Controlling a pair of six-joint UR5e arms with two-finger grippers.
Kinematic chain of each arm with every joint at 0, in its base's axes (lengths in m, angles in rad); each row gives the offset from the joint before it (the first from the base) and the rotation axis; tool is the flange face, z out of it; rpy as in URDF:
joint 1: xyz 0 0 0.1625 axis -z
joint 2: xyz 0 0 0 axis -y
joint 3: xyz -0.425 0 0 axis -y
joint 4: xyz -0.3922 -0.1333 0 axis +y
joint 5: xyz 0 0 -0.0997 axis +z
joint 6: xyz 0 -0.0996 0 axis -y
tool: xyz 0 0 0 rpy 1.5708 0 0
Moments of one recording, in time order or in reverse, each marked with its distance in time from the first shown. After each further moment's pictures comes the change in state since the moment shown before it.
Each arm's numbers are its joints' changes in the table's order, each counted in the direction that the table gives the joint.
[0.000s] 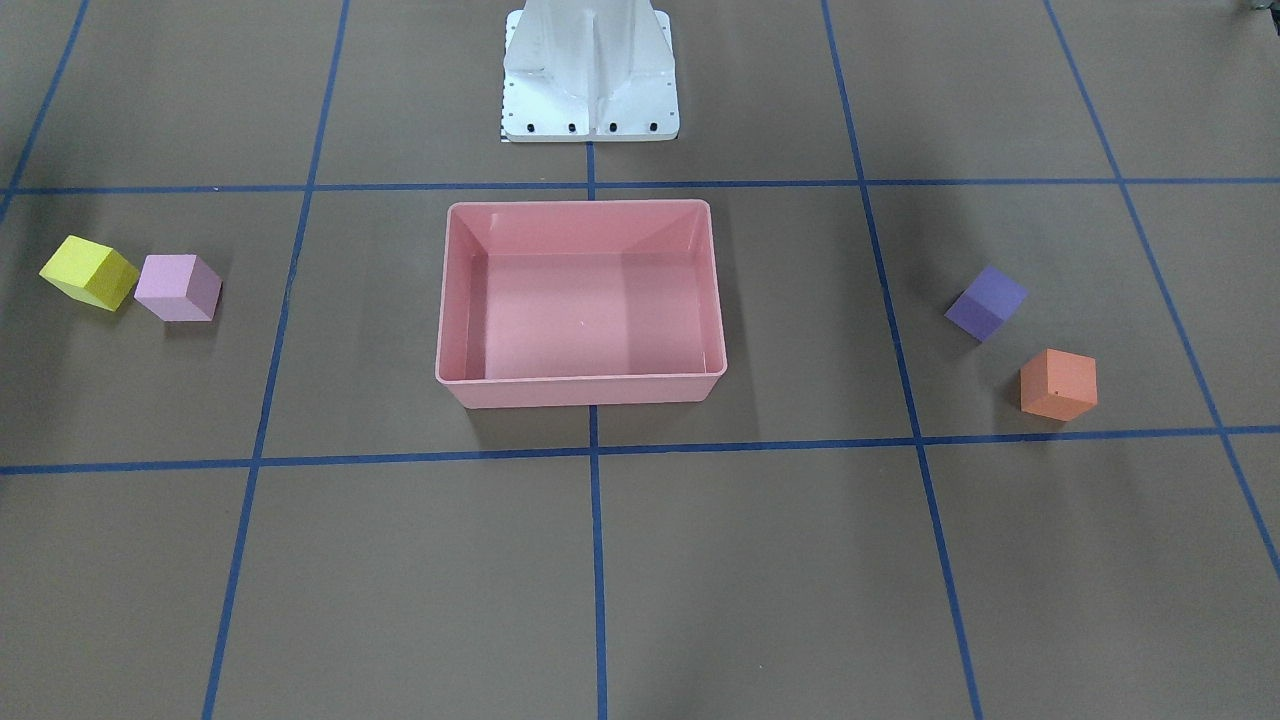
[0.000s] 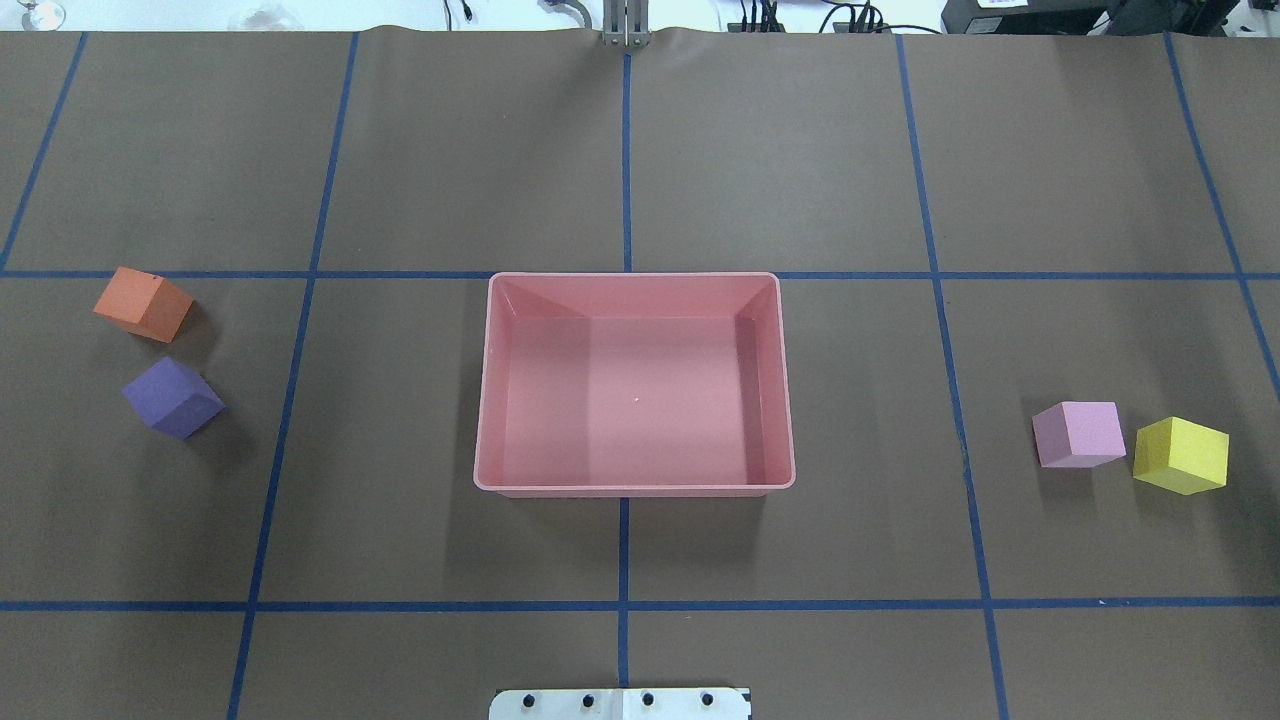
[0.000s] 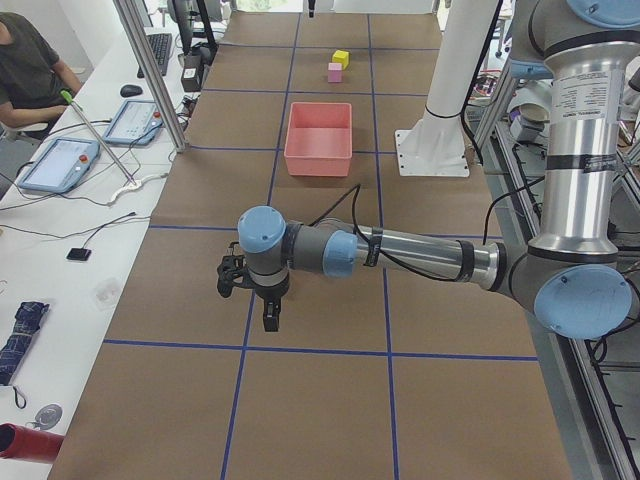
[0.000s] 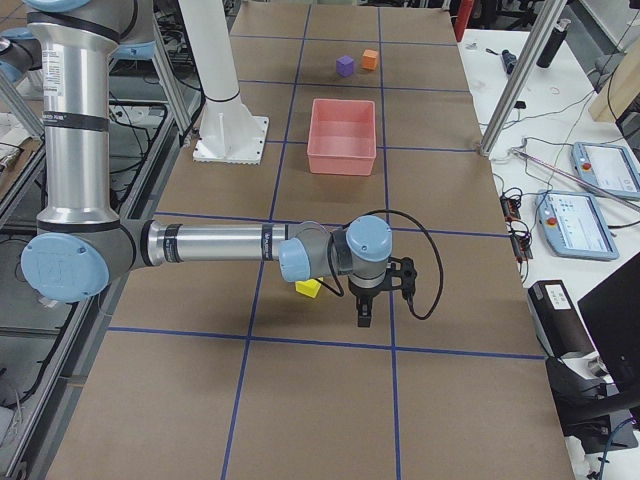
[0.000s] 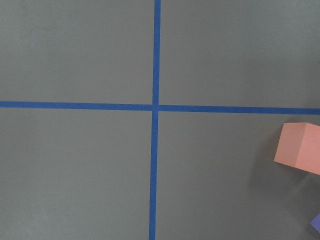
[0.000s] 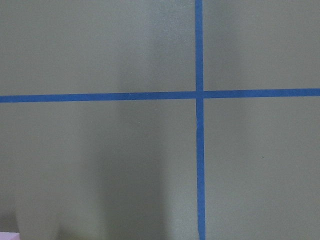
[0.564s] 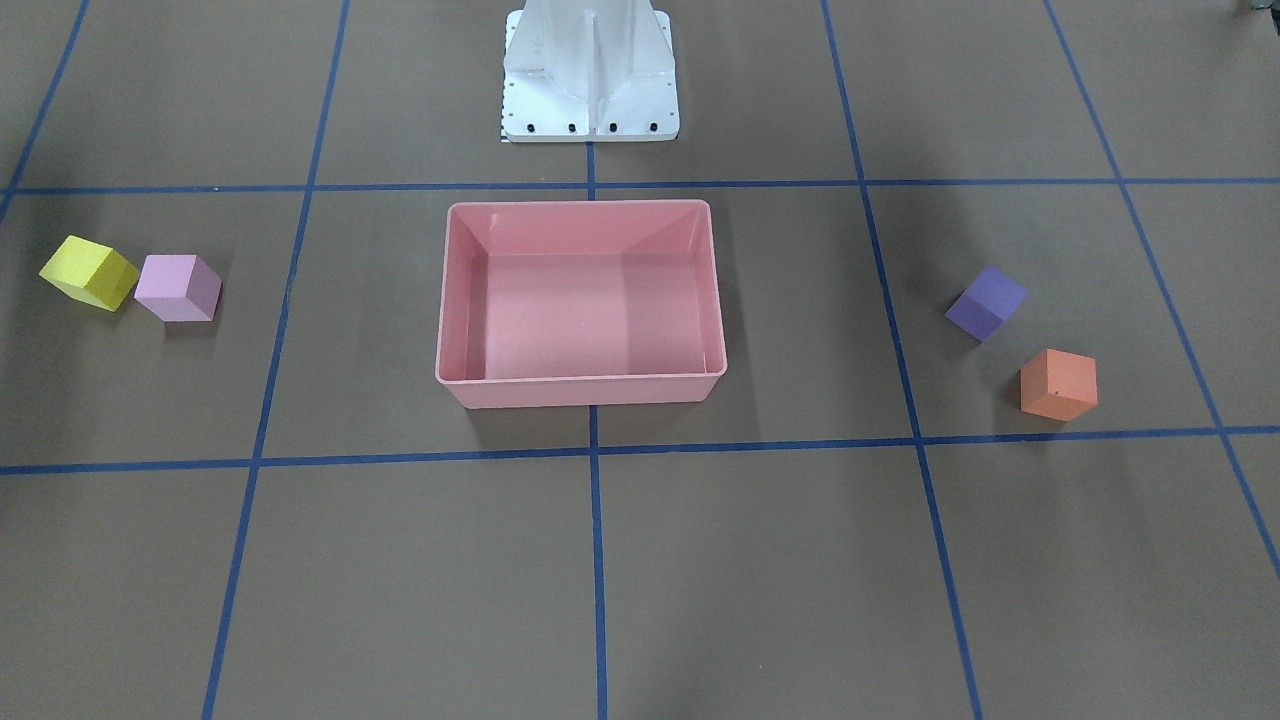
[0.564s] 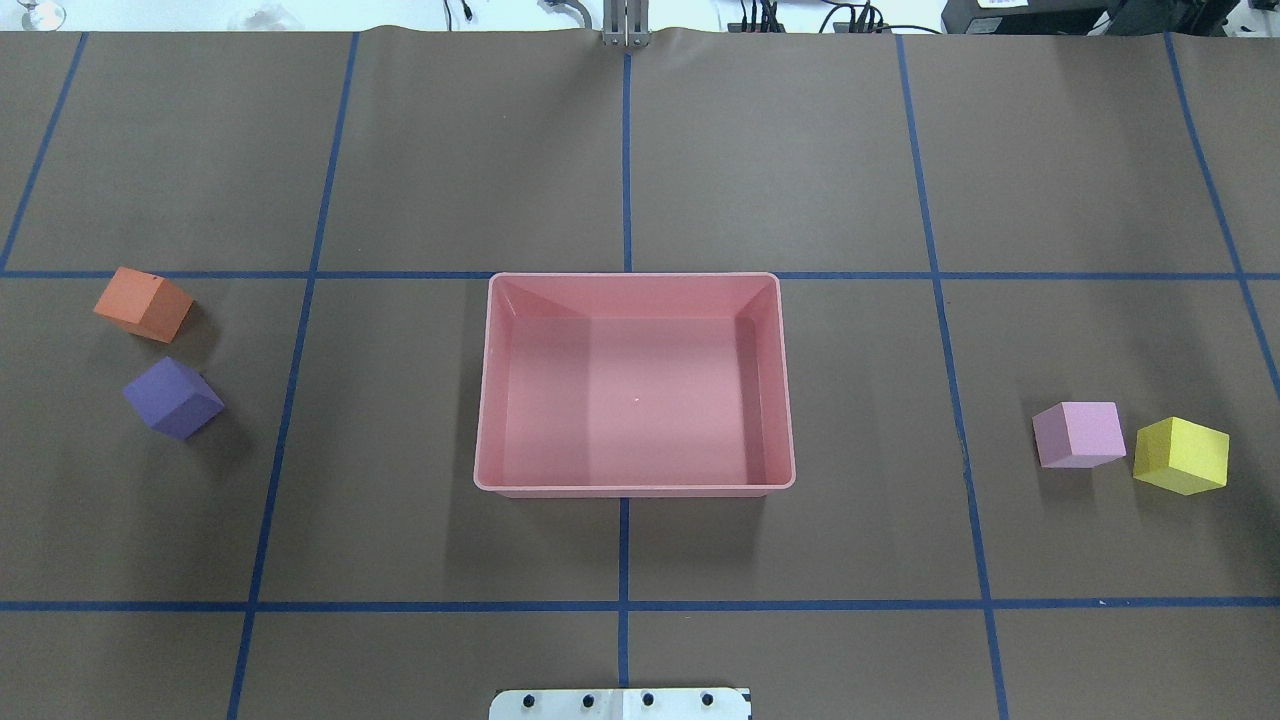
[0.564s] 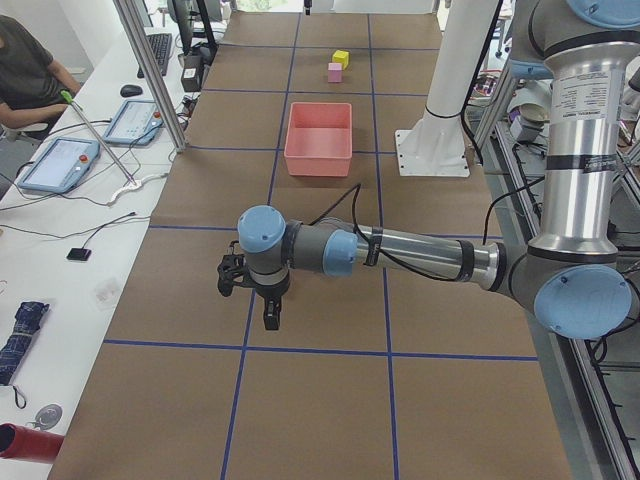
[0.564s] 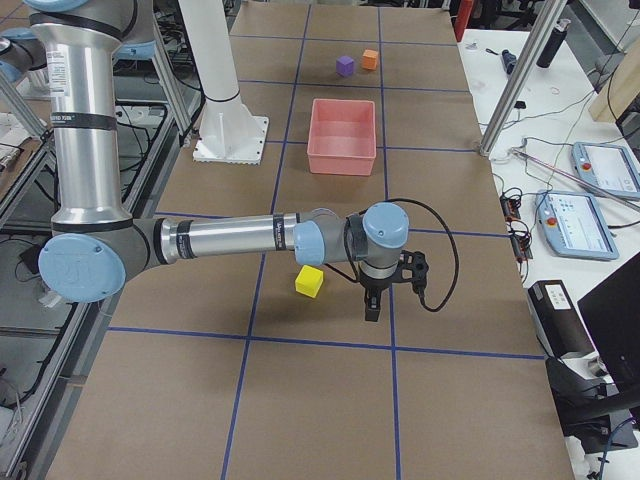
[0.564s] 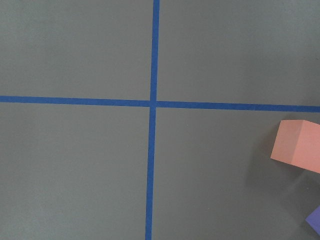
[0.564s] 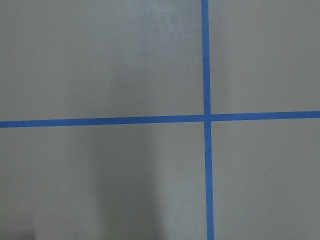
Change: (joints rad) left arm -0.001 0.000 -0.002 -0.002 0.011 -0.002; right arm -0.004 0.051 0.017 0.146 0.040 -0.023
